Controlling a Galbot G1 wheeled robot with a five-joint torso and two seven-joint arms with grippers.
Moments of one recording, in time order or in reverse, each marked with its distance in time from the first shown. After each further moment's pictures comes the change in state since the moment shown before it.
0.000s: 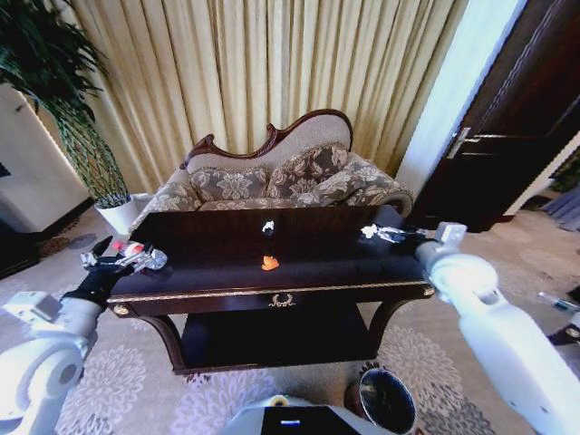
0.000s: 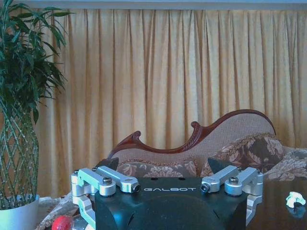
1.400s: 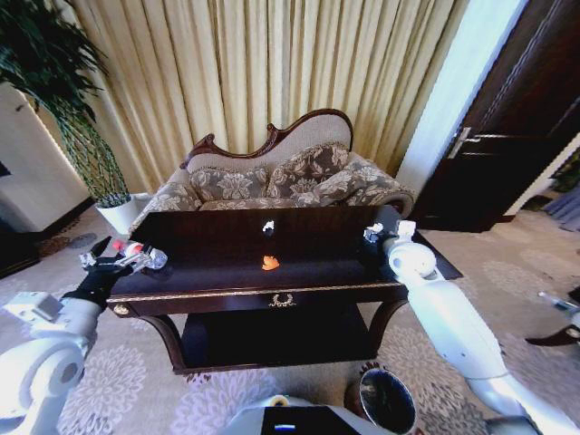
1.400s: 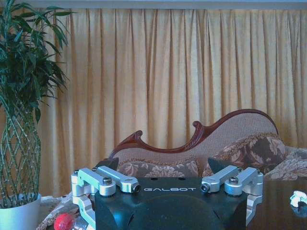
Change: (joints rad) left arm -0.007 -0.008 0.011 0.016 0.012 -0.013 0.005; right arm 0.156 0.095 -0.172 -0.213 -0.160 -0.023 0.059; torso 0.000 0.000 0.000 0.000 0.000
